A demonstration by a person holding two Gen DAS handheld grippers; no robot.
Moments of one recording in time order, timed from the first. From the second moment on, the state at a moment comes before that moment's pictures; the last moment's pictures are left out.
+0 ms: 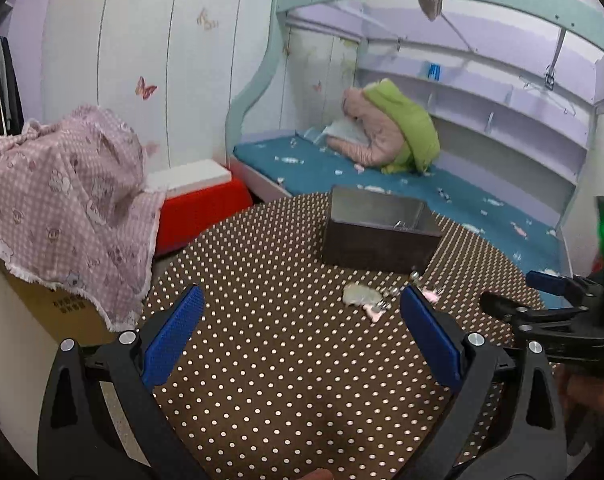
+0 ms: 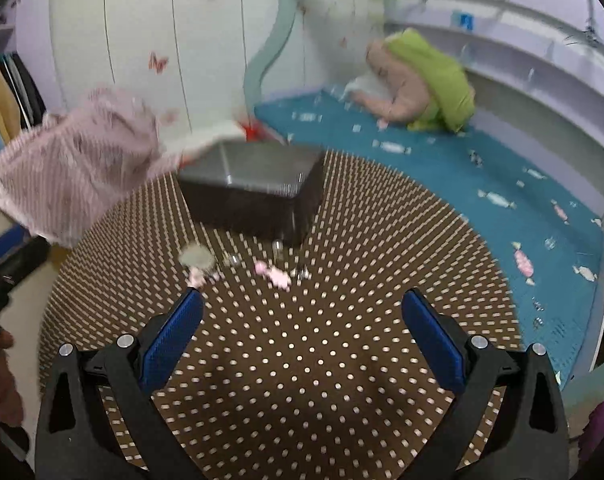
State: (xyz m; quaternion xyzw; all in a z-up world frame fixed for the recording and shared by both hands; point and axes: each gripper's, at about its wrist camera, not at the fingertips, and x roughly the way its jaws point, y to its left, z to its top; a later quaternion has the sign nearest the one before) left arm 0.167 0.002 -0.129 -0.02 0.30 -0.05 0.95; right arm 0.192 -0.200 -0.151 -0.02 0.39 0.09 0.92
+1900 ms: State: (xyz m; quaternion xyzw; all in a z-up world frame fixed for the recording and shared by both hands) left arm 0.263 -0.067 -0.214 0.05 0.43 -0.17 0.88; right arm 0.198 -0.223 -0.168 0.01 0.40 0.15 0.90
